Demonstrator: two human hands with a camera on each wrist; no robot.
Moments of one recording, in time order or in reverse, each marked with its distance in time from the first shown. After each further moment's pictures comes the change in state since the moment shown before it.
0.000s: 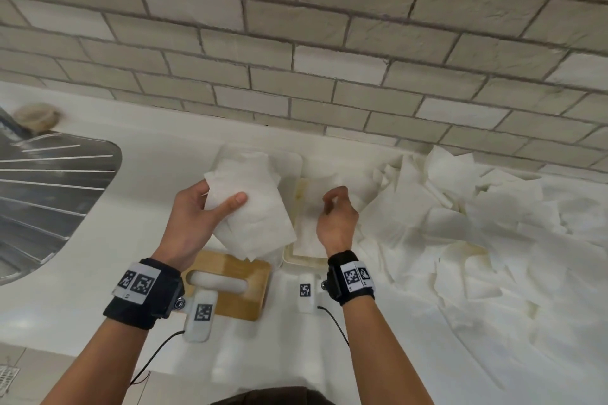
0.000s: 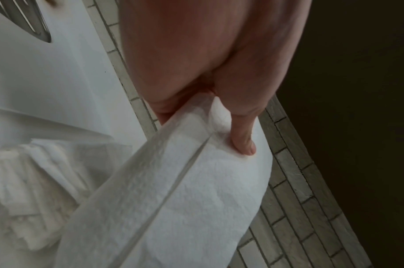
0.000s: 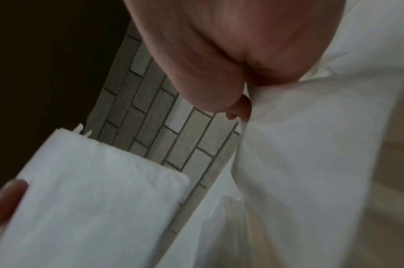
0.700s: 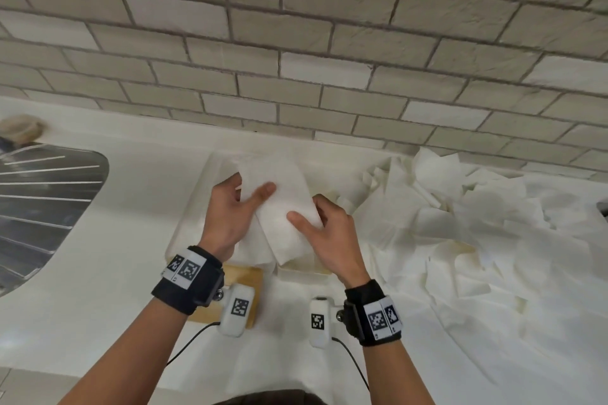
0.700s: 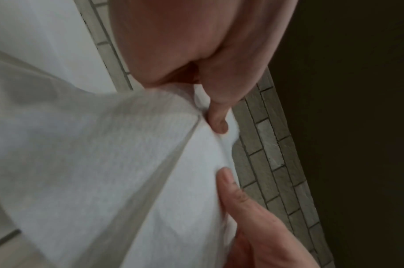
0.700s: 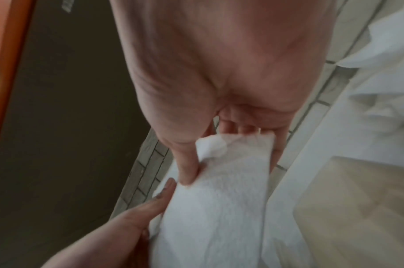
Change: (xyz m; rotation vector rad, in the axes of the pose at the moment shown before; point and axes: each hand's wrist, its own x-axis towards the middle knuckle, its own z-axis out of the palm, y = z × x) left_hand 0.014 0.008 0.068 -0.001 -0.015 -0.023; right_hand -0.047 -0.041 -0.068 0.232 -0.268 -0.210
